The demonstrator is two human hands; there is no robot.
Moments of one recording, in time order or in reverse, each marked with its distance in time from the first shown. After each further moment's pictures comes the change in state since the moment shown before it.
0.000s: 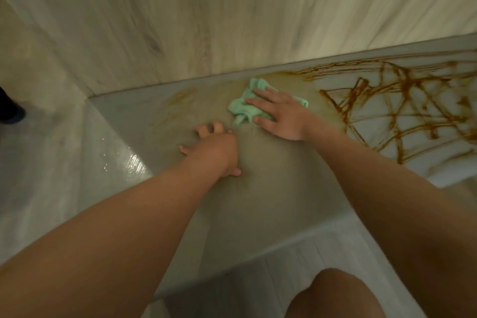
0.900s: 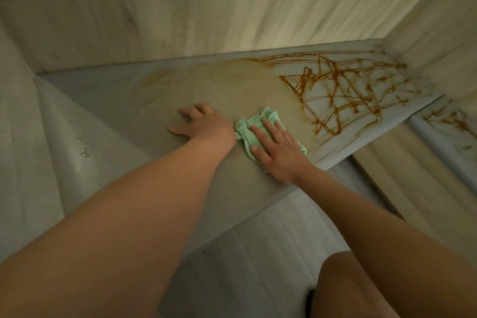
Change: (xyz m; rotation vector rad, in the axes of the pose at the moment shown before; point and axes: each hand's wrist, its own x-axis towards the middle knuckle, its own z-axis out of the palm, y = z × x) left_hand -0.005 -0.004 0.010 -0.124 0.044 0.017; right_hand -0.151 -0.109 0.040 0.036 0.002 0.463
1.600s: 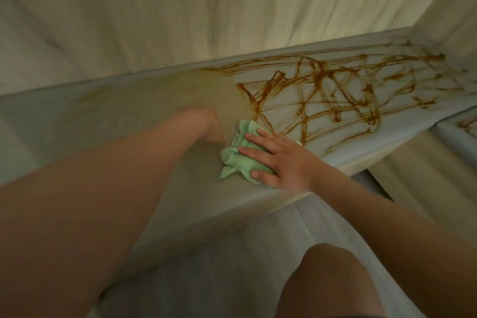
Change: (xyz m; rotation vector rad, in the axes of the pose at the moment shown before) left_hand 0.017 0.178 -0.017 0.354 -0.042 0.081; right_hand 0.024 0.226 -0.030 -0.178 -0.025 -0.604
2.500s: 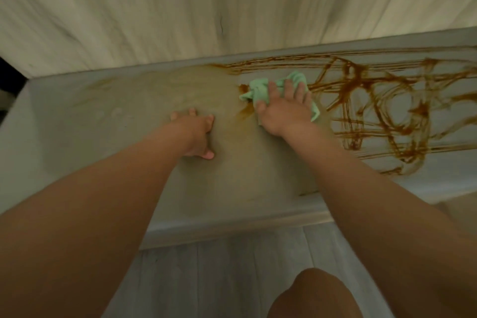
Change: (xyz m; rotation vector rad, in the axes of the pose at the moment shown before) left_hand 0.030 0.039 0.007 0.042 -0.067 -0.198; right_hand 0.129 0.117 -0.028 0.224 0.034 0.484
